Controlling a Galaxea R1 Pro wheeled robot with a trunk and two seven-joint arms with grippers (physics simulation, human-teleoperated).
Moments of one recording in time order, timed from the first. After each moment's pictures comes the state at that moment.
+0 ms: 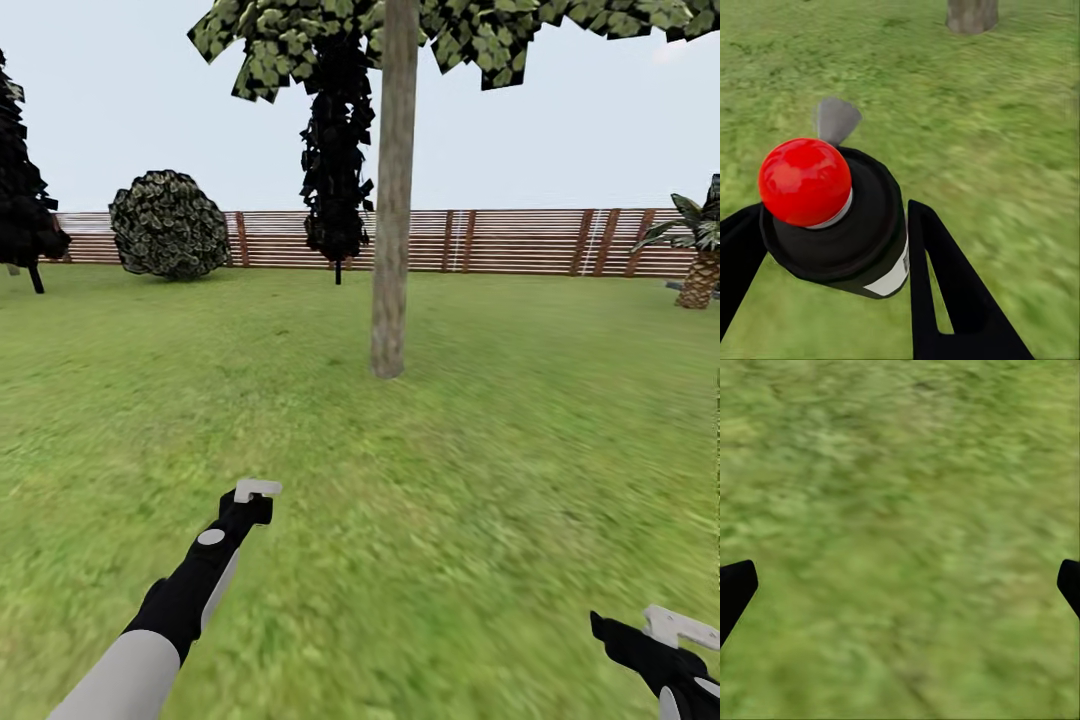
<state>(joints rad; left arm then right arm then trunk) -0.61 0.00 -0.04 -0.77 -0.06 0.10 0.01 -0.05 -0.02 -0.49 -1.50 0.01 0.60 0.01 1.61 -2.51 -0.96</state>
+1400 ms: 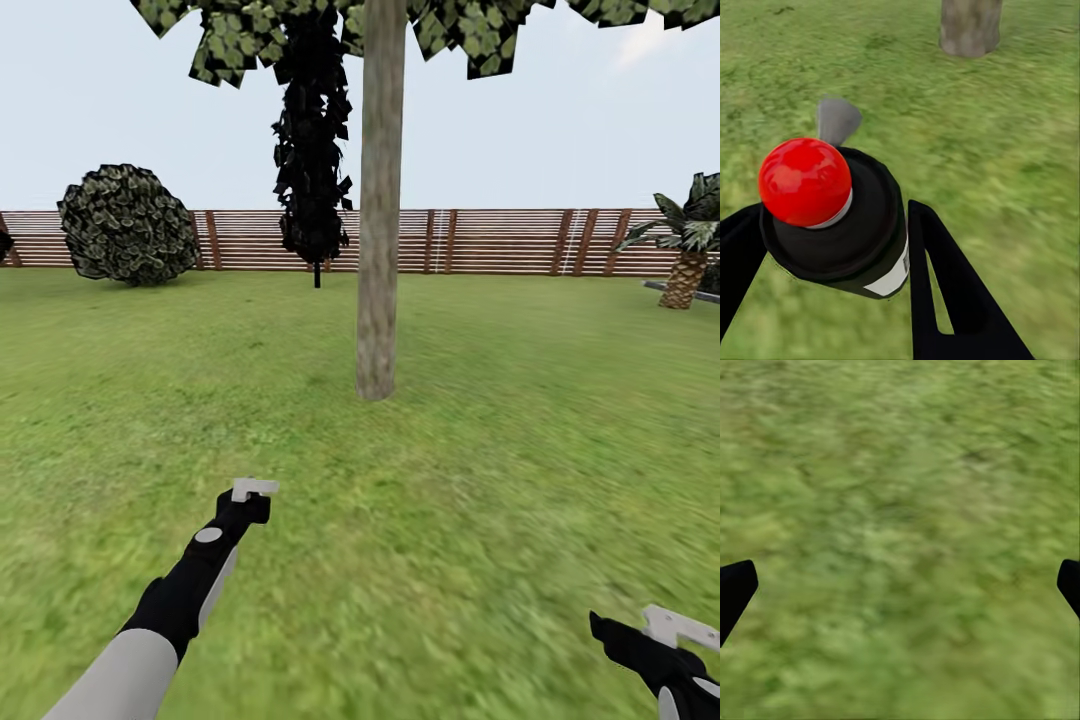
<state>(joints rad) -0.61 0.00 -0.04 -0.78 -0.06 0.12 0.01 -0.05 -0.02 -0.49 -1.49 0.01 0.60 0.01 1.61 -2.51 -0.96</state>
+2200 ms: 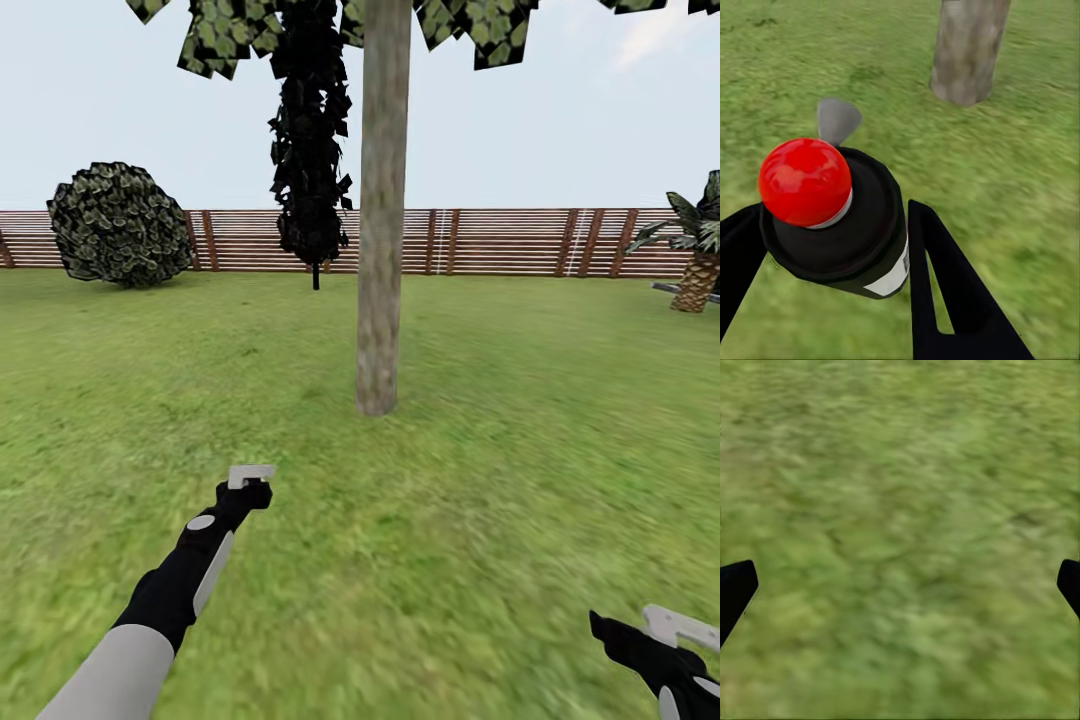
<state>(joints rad) -0.61 0.01 -0.03 -0.87 0.06 0.17 -0.03 -0.05 -0.02 -0.49 -1.49 0.01 0.60 0.01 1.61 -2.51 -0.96</state>
